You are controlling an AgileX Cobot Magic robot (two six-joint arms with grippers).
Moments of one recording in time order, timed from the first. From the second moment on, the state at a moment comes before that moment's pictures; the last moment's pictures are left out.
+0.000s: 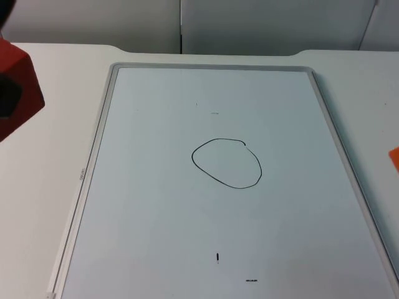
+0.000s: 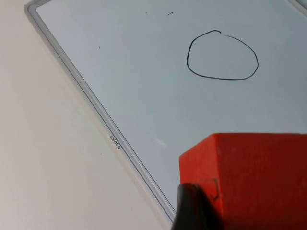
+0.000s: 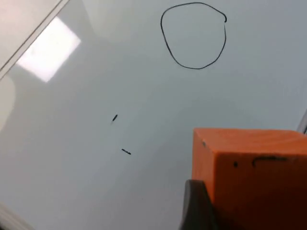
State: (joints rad) right arm 0.74 0.84 -0.59 -0.18 0.70 0.28; left arm -0.55 0.86 -0.70 -0.04 0.69 0.05
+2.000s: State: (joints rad) right arm 0.61 2.14 -1.43 -0.10 0.65 0.03; left arm -0.55 0.86 -0.70 -0.05 0.69 0.05
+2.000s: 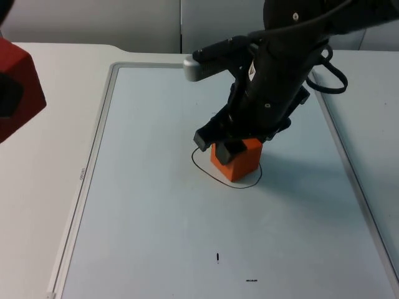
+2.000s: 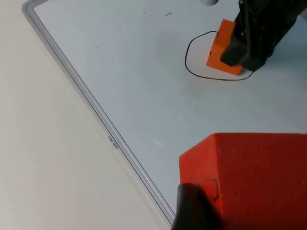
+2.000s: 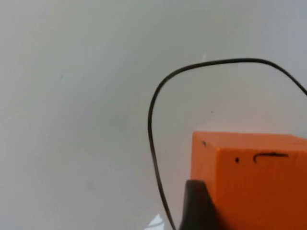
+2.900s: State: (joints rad) right arm 0.61 1.97 -1.49 -0.08 0.66 0.02; left arm -0.55 0.86 -0.70 -0.05 0.69 0.05
